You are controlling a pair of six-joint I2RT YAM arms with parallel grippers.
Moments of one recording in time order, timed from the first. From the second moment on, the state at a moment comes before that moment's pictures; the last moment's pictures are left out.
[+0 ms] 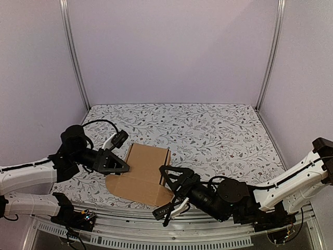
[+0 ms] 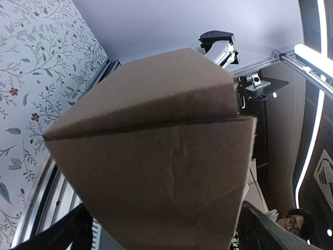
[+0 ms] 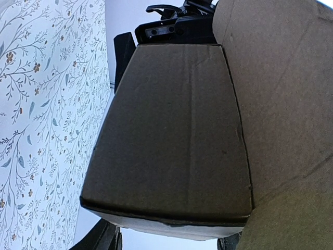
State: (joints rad) left arm -0.65 0.97 0.42 0.44 1.15 -1.03; right arm 1.60 1.51 0.69 0.87 0.70 -1.86
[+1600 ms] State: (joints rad) left arm -1.00 0.99 0.94 -0.48 0.30 -0.26; right arm 1.16 1.12 0.69 -0.17 -0.21 -0.22
